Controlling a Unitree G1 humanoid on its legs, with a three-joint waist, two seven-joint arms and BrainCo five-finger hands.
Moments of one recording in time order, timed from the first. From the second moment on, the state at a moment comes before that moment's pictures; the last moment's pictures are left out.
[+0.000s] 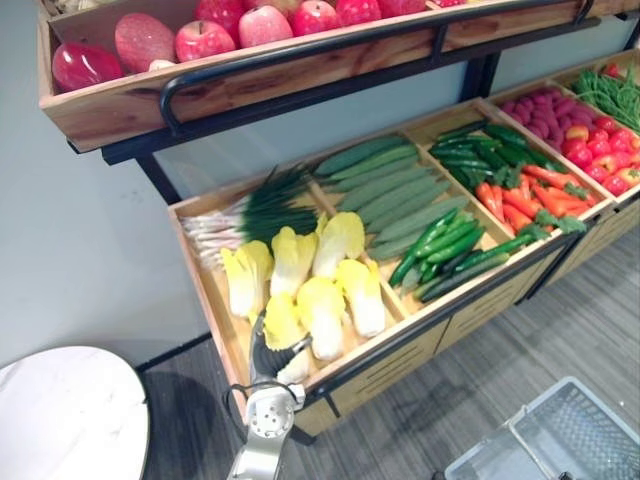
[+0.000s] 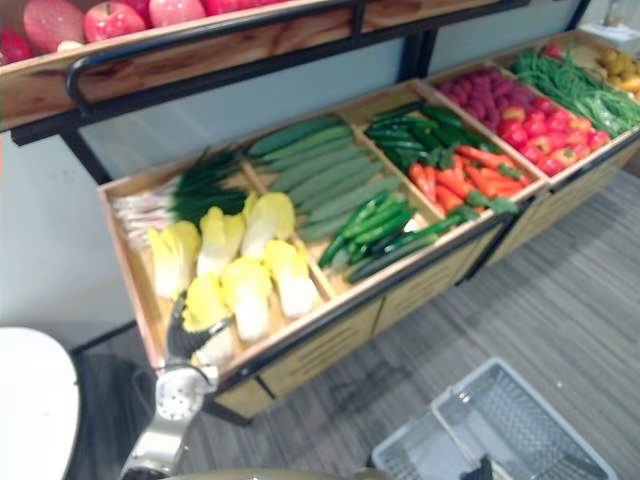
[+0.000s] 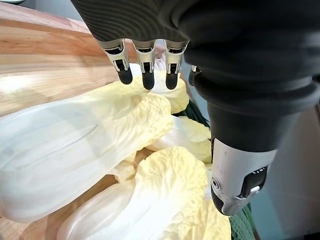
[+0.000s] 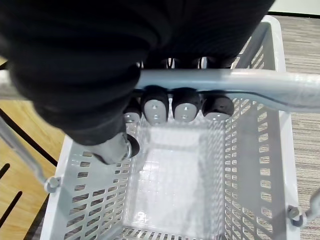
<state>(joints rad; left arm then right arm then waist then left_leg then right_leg) 0.11 0.04 -0.05 0.26 0.22 -0.08 0.46 0.17 -0.29 -0.27 1.07 -0.83 -0.05 -0.32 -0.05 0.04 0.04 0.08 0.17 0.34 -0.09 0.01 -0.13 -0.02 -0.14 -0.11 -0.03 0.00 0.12</state>
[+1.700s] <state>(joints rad) 0.18 0.04 0.02 0.33 0.24 -0.08 0.46 0.17 -0.28 -0.27 1.07 -0.83 -0.05 -0.32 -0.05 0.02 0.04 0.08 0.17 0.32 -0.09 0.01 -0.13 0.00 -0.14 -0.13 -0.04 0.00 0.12</state>
